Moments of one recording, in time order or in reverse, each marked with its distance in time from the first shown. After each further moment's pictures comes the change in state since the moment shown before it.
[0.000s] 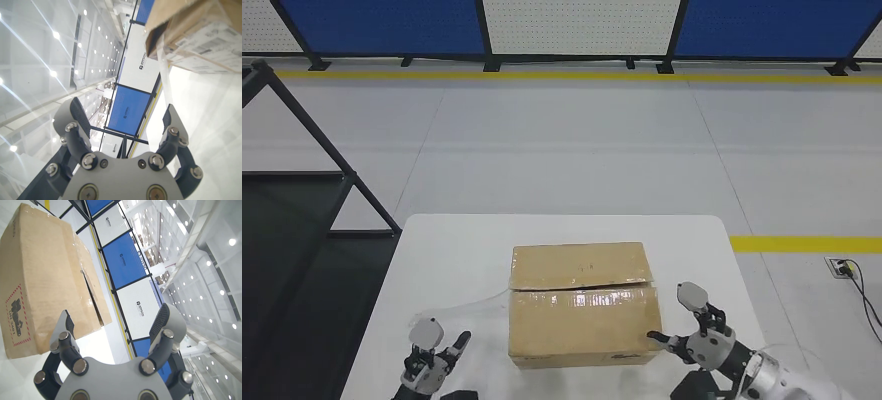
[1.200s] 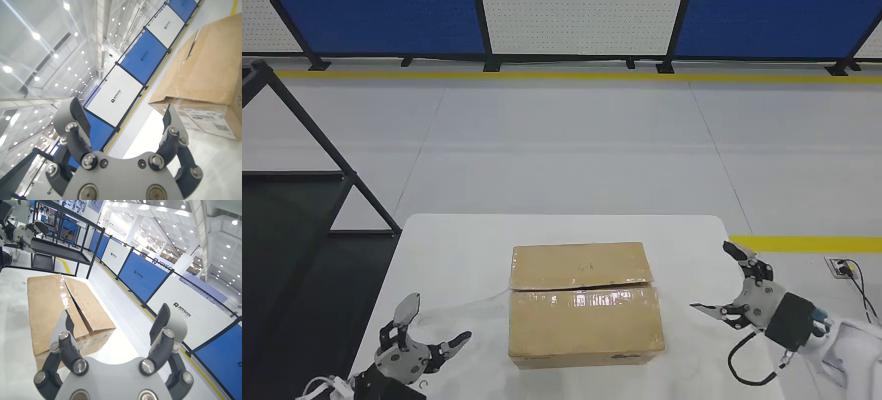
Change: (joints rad) left arm -0.087 0.048 -0.151 -0.104 -0.399 -0.640 0.264; right arm 0.259 0.035 0.112 0.322 0.558 -0.511 -0.005
